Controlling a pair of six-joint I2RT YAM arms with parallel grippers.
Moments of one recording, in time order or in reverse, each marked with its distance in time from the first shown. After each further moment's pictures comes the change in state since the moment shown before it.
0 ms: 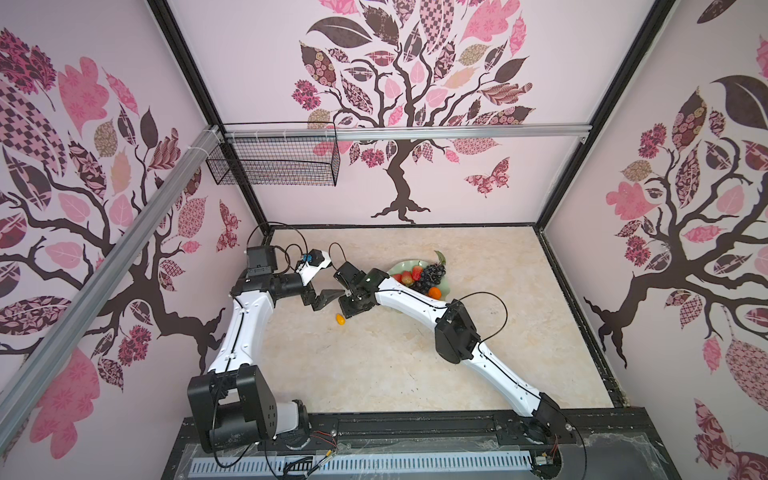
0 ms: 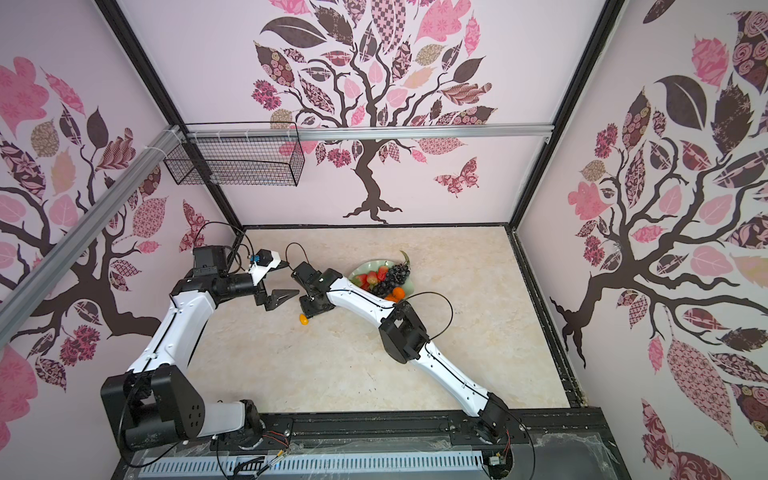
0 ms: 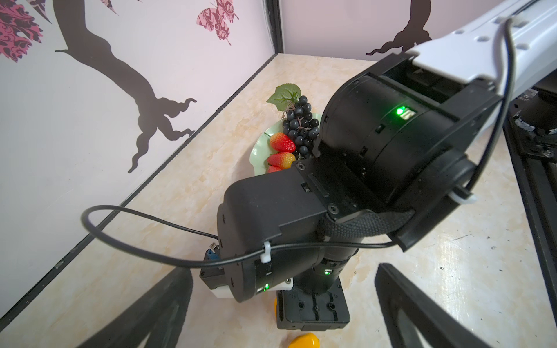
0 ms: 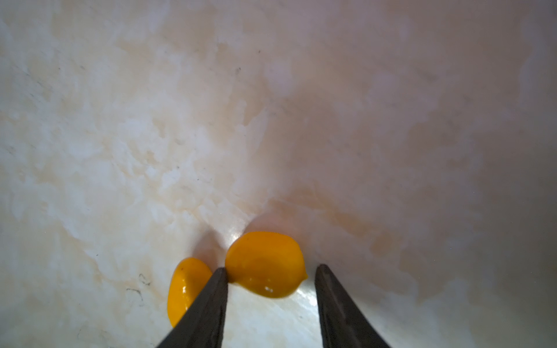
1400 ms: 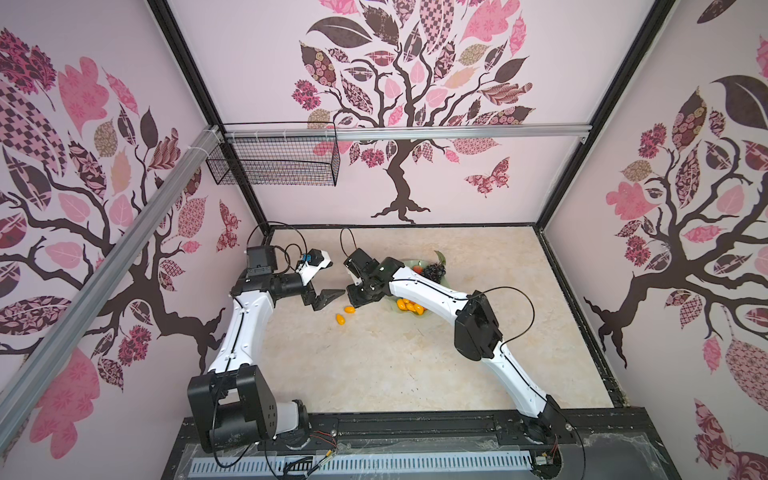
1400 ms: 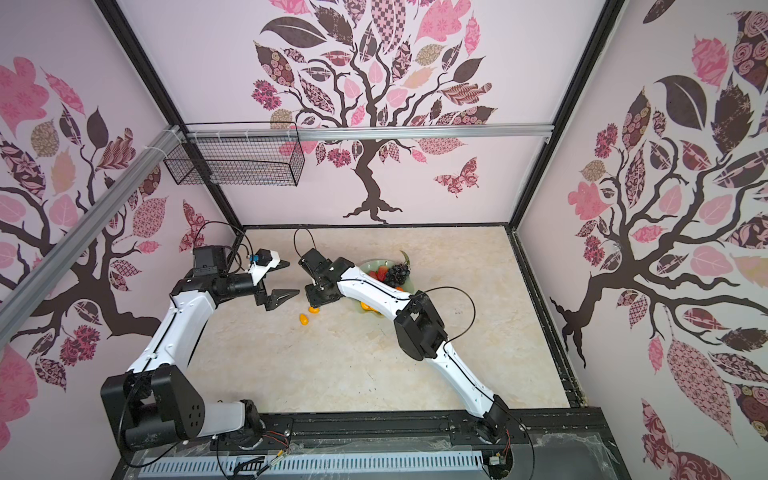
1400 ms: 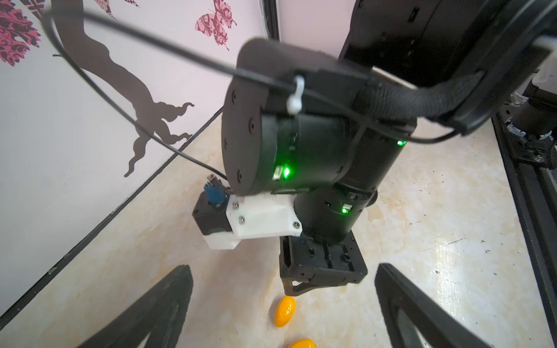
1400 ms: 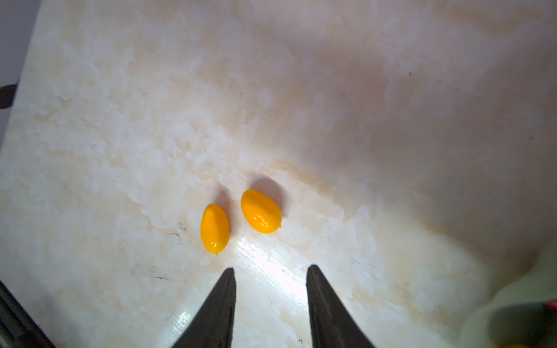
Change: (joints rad) left arm 0.000 0.000 0.000 0.000 0.021 -0.008; right arm -0.030 -0.268 -0.264 0.077 -0.008 -0.009
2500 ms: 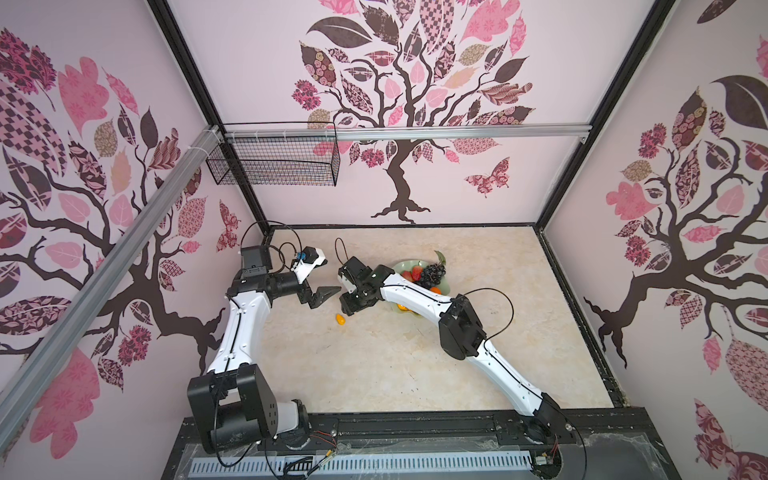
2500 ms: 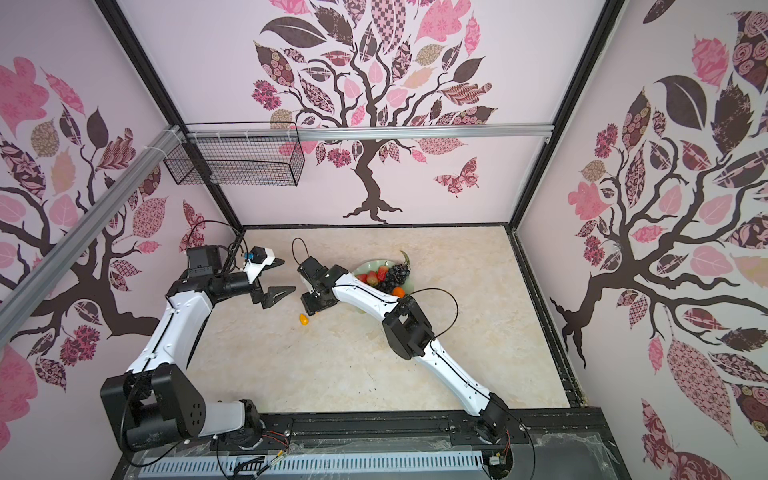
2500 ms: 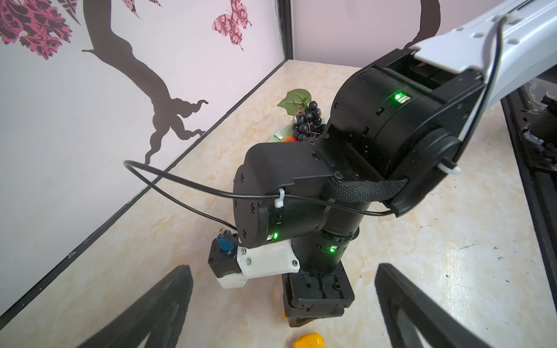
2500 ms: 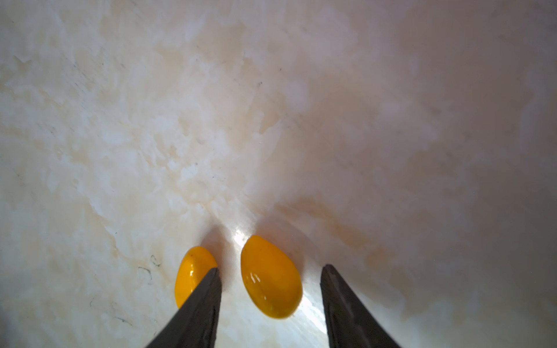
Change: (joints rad) left arm 0.037 0.000 0.000 0.030 0.003 -0.035; right arm -0.006 0.204 0.154 0.011 -0.086 -0.102
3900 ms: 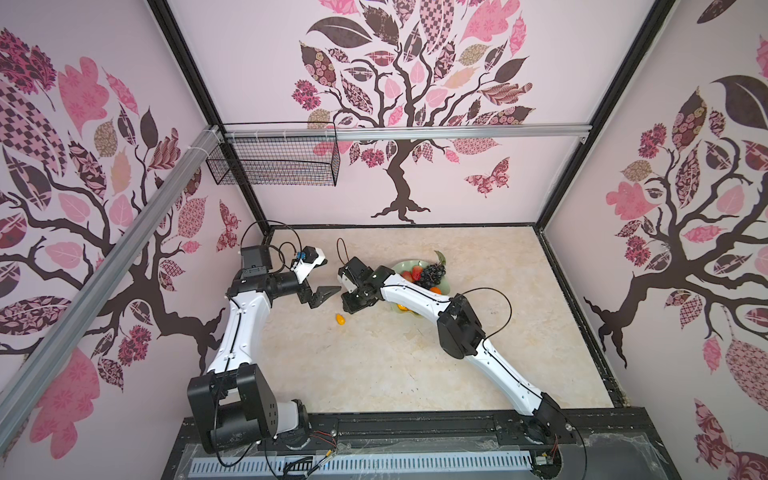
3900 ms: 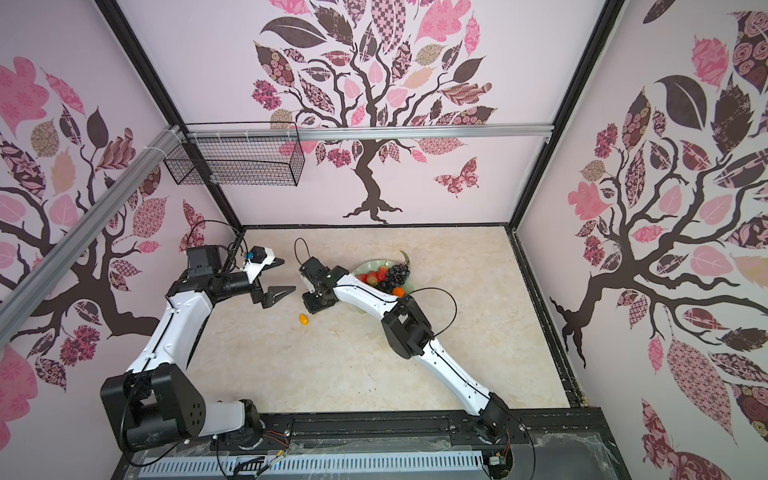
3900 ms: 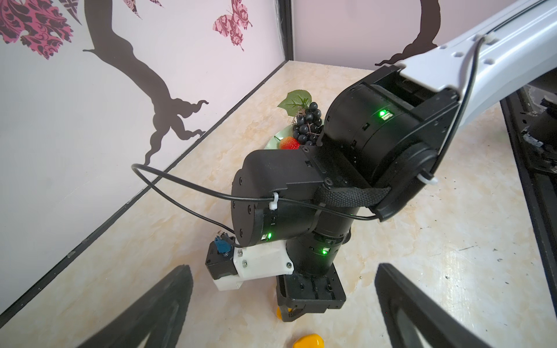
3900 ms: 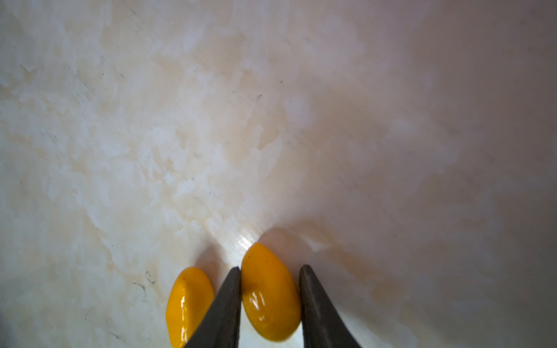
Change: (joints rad) left arm 0.000 0.002 0.000 0.006 0.001 -0.008; right arm -0.006 0.026 -0.006 0.054 -0.030 -0.001
